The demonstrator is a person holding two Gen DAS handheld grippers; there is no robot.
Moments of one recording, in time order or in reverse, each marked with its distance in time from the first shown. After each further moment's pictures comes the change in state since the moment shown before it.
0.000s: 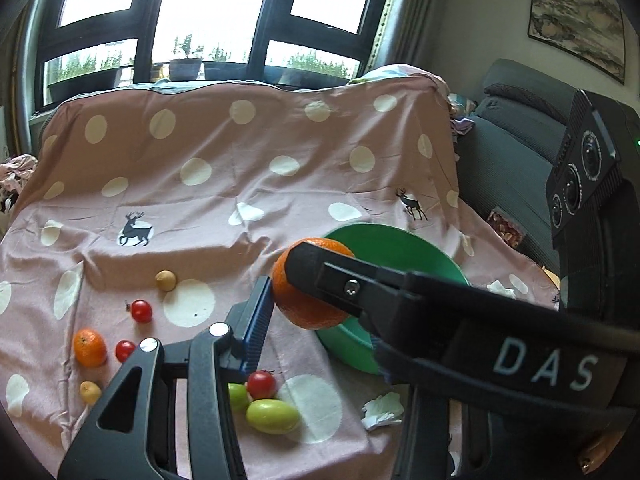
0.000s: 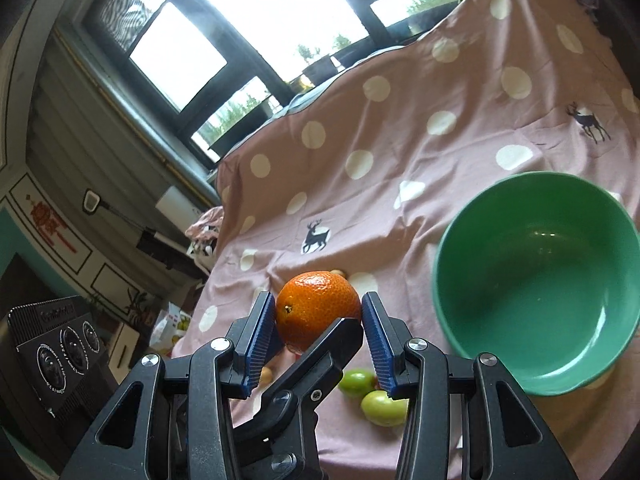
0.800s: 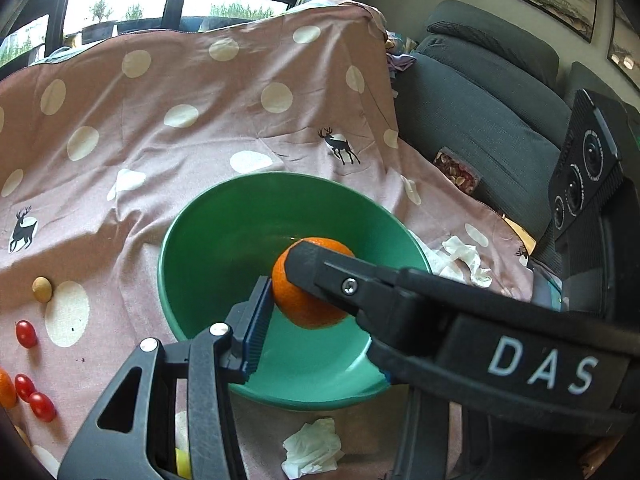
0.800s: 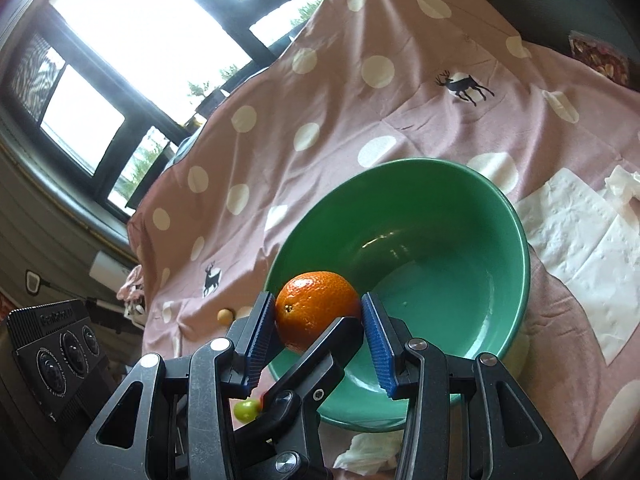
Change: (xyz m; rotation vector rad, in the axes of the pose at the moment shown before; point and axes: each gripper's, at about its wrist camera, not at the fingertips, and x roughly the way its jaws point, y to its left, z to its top) left arm 0.098 -0.050 -0.003 0.082 0.196 -0.238; right arm -0.026 -0.101 0.008 0.246 -0.058 -0.238
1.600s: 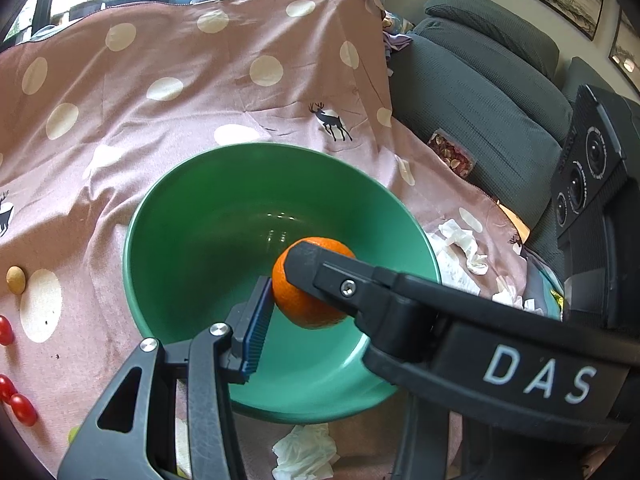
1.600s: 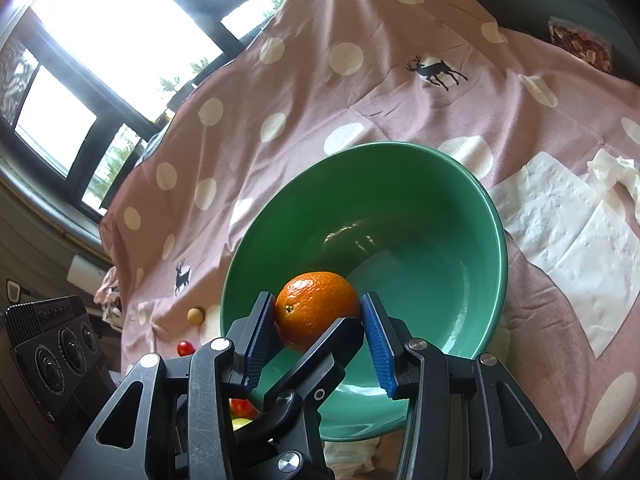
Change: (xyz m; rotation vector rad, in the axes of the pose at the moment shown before) left arm 0.022 0.005 -0.004 -0.016 0.076 -0.048; right arm 0.010 -0.013 0.000 0.035 0.036 -0.087
